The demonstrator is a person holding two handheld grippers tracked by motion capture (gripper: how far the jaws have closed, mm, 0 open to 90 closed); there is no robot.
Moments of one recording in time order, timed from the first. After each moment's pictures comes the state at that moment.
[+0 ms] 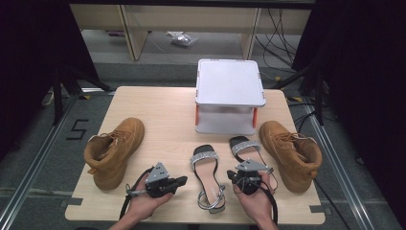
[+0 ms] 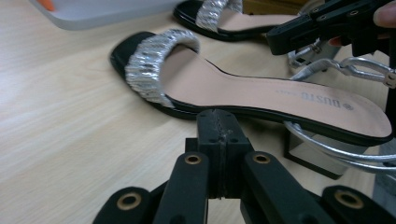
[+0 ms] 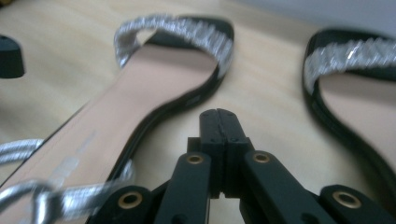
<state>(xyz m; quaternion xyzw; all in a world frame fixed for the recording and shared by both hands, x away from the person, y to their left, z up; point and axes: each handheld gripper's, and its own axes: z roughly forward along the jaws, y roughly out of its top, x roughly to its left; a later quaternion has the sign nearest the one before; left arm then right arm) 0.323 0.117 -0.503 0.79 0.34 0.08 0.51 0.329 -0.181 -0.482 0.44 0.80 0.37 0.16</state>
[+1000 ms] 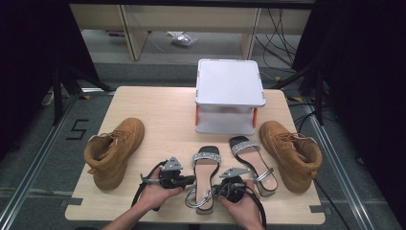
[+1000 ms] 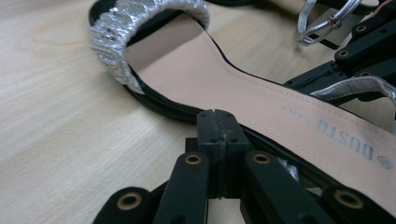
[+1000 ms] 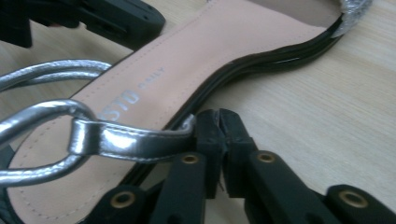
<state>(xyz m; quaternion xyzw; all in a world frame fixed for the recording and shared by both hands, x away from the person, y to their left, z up) 0.350 0.092 -0.508 0.82 0.34 0.04 0.46 0.316 -0.144 -0.496 0.44 0.83 0.34 0.07</state>
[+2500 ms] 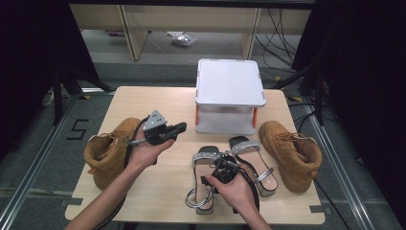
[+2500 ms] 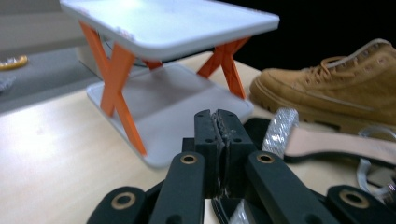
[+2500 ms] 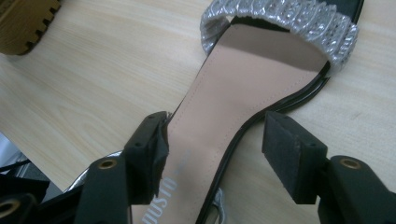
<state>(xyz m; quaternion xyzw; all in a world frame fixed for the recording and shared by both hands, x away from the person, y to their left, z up) 0.430 0.117 -0.405 0.73 0.33 0.19 0.57 0.351 -0.119 -0.453 0.54 0.79 0.30 0.01</state>
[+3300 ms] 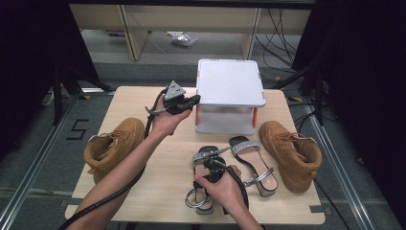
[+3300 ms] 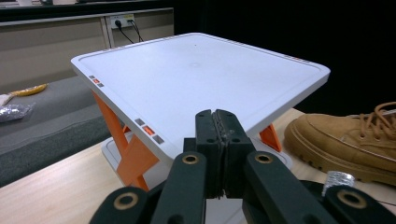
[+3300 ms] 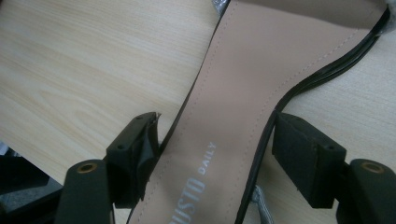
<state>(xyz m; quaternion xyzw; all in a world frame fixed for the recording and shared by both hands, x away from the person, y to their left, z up) 0.505 0.075 -0.381 0.72 0.32 0.22 0.57 0.354 -0.084 -0.455 0.60 0.77 0.19 -0.07</state>
